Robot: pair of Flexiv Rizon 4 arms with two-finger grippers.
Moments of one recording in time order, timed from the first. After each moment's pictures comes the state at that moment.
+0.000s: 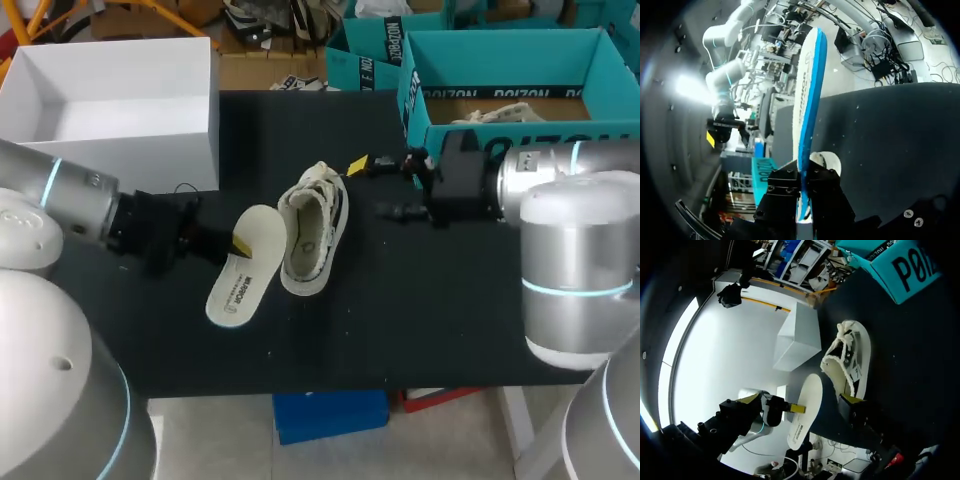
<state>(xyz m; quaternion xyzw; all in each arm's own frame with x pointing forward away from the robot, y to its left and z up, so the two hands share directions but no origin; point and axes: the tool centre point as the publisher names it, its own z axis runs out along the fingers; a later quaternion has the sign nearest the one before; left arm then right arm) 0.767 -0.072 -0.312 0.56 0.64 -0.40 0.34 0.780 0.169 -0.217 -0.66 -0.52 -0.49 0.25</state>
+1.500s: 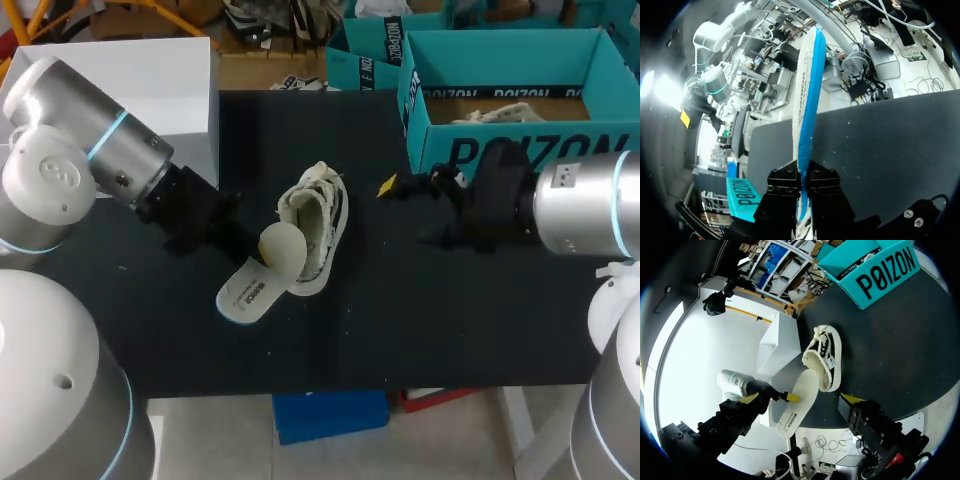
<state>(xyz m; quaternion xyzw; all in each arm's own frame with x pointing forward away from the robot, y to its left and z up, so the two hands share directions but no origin) 0.760 -0.103 -0.322 0.63 0.65 -0.38 0.19 0.722 0.131 -0.194 -0.72 -0.51 -0.44 0.17</state>
